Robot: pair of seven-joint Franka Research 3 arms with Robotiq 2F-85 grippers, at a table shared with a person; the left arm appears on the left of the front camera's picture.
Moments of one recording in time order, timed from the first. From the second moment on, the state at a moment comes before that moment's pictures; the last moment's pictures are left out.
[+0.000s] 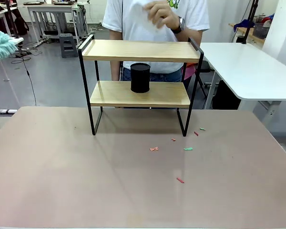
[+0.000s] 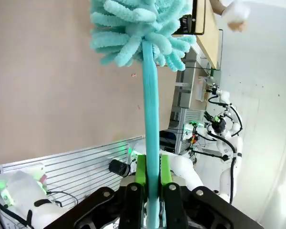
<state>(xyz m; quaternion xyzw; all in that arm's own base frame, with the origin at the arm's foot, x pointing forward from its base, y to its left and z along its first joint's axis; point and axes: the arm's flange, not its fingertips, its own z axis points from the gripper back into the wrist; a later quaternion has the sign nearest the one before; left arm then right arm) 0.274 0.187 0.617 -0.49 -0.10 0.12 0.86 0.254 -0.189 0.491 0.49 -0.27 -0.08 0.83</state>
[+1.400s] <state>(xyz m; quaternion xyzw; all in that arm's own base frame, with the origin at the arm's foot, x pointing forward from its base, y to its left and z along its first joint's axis) 0.234 -0.002 0.765 -0.47 -0.03 -0.25 0.85 0.277 0.015 0.673 0.43 -0.31 0.29 0.80</state>
